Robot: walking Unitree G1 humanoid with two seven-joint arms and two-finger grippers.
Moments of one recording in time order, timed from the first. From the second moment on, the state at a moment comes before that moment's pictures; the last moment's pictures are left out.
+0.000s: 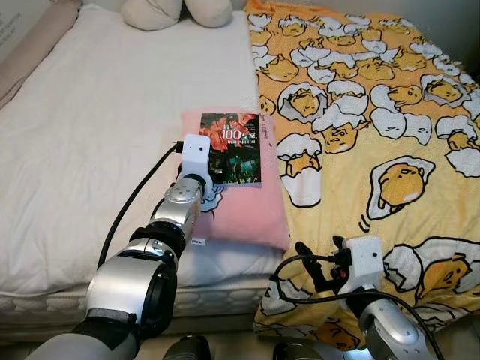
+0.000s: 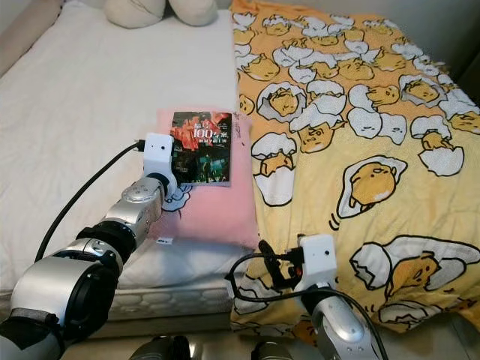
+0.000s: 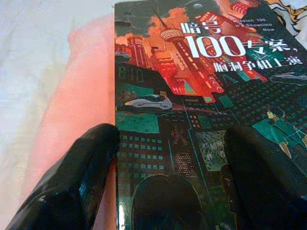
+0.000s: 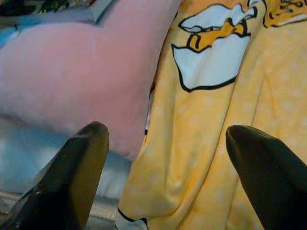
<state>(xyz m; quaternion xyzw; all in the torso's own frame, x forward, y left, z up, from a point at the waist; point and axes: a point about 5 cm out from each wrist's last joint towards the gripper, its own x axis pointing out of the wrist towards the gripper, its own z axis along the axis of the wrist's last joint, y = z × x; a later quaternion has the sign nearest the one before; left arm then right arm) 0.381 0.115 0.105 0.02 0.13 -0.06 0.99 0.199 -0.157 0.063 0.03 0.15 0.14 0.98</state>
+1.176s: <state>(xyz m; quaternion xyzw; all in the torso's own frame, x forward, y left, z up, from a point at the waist) 0.372 0.126 0.086 -0.09 0.20 -0.07 0.97 0.204 -0.156 0.063 0.02 0.16 0.15 0.98</state>
